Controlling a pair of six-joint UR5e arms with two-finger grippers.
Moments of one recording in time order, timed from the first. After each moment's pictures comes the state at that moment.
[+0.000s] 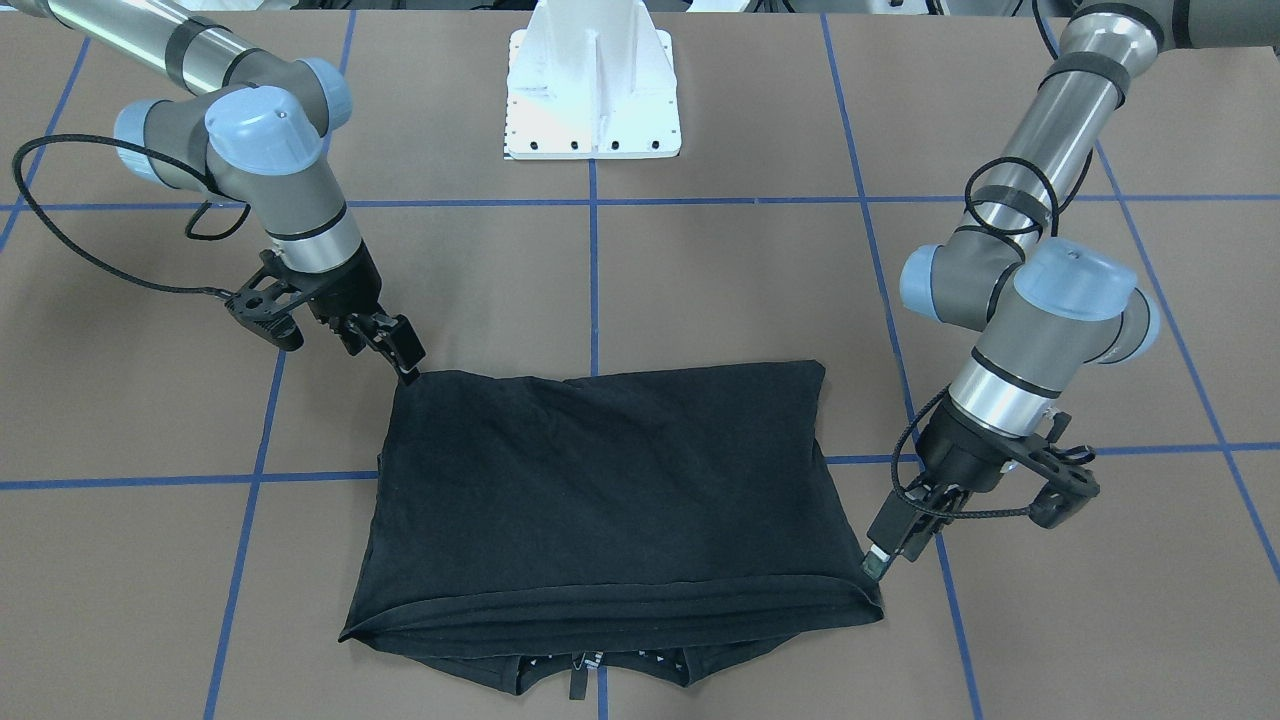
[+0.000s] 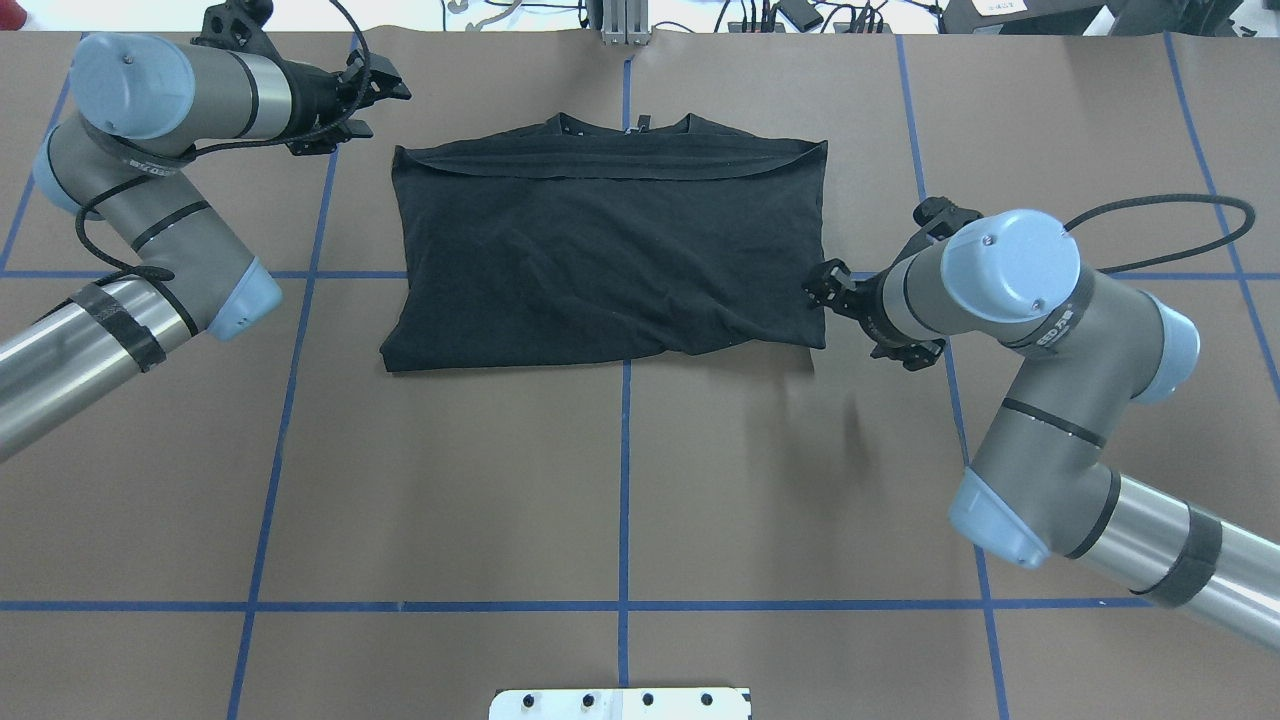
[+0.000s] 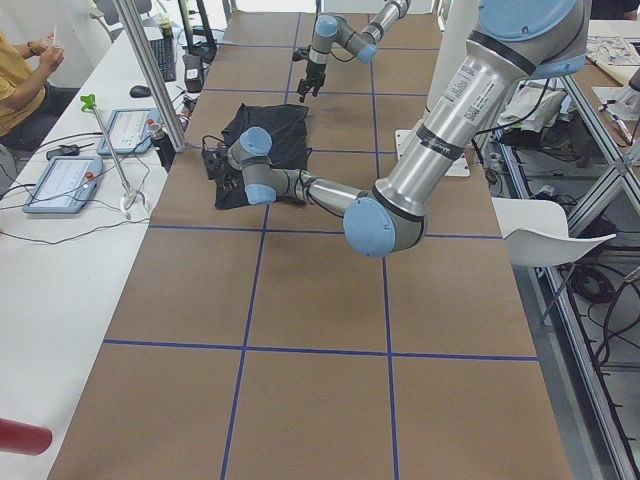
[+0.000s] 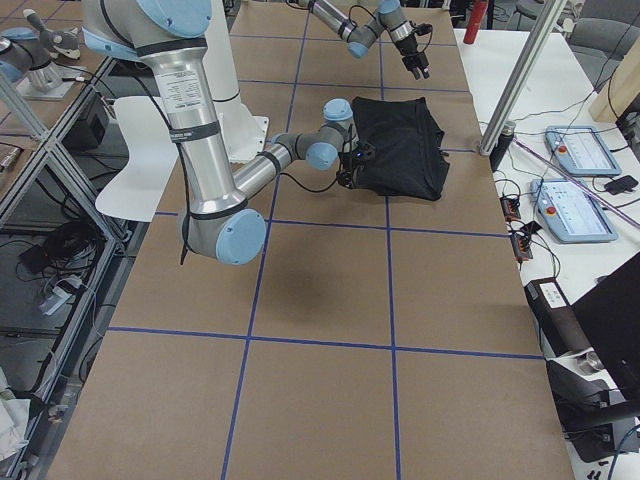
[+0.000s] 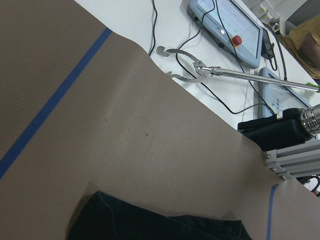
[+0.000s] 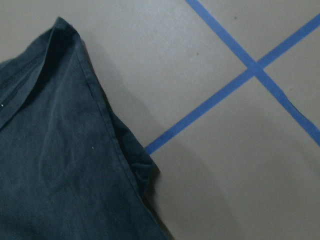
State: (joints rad) left arm -0.92 -2.18 -1.17 -2.63 -1.83 -1.65; right arm 0.61 -1.24 1.76 -1.23 1.77 1.79
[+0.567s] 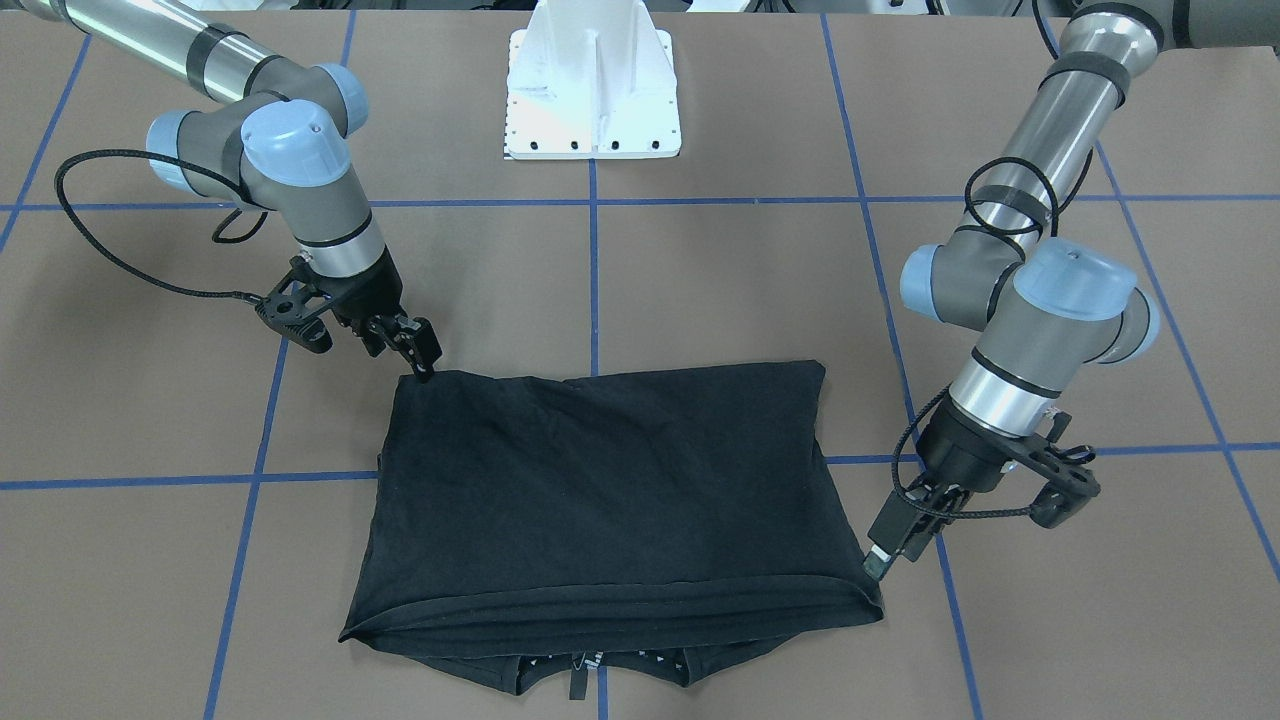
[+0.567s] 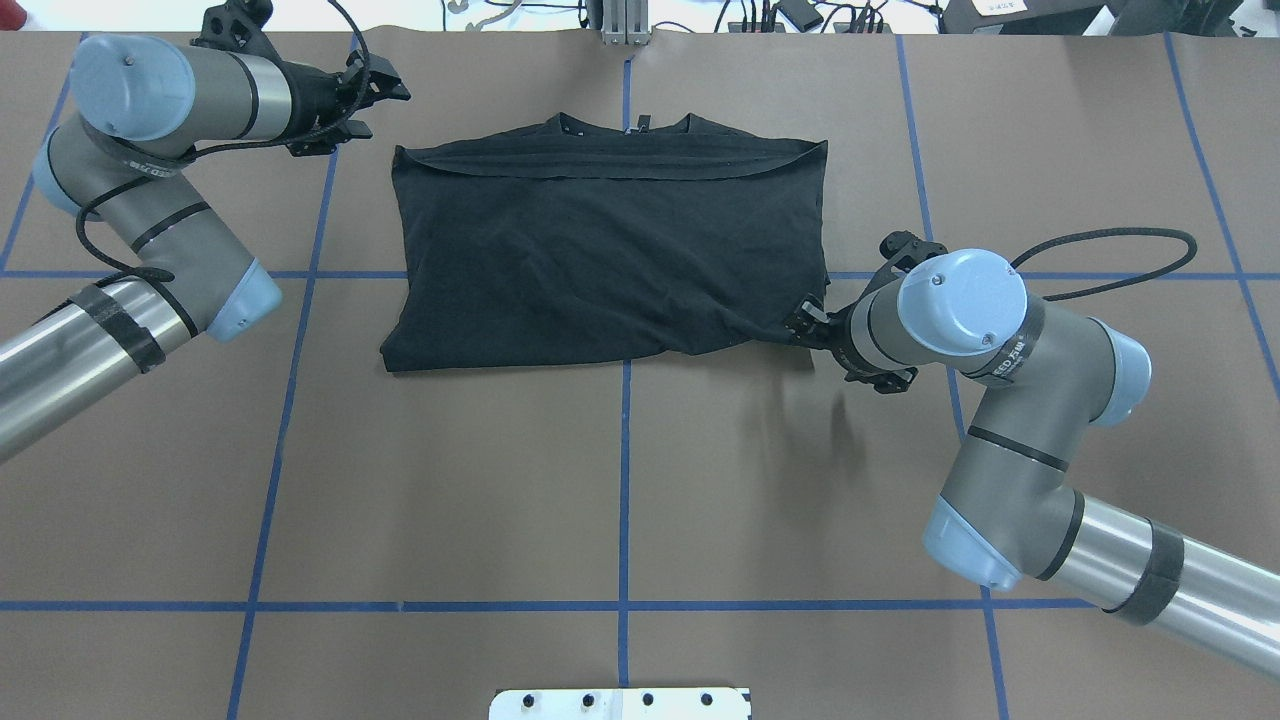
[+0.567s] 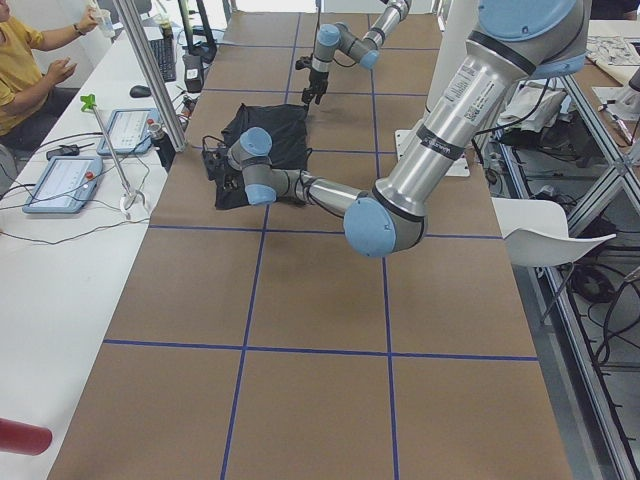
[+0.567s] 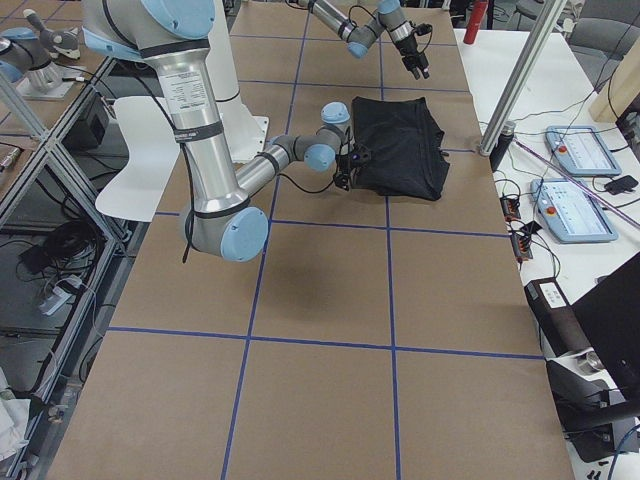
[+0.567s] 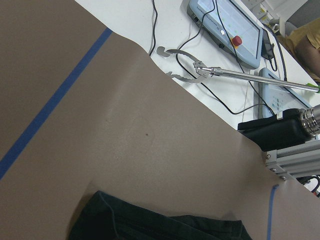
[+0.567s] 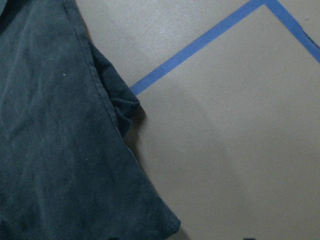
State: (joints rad) left arm -0.92 -2.18 -1.17 -2.63 -1.82 -1.65; right arm 0.58 -1.22 1.72 -1.21 1.77 1.80
